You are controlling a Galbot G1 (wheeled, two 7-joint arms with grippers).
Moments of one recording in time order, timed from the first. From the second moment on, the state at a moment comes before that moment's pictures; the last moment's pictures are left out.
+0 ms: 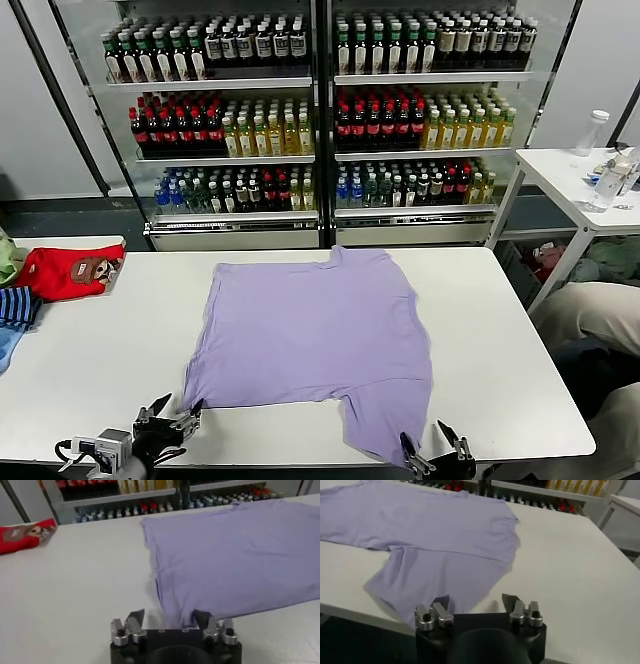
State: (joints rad) left arm 1.70 -1.06 -0.63 -2.13 -0.46 0.52 -0.07; right arm -1.81 1.03 0.34 2.27 0.30 -0.41 0.25
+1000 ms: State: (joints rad) left arm 1.85 -1.06 -0.62 -2.30 -0.45 0.50 -0.13; right arm -2.06 0.96 0.58 2.50 0.42 -0.40 0.17
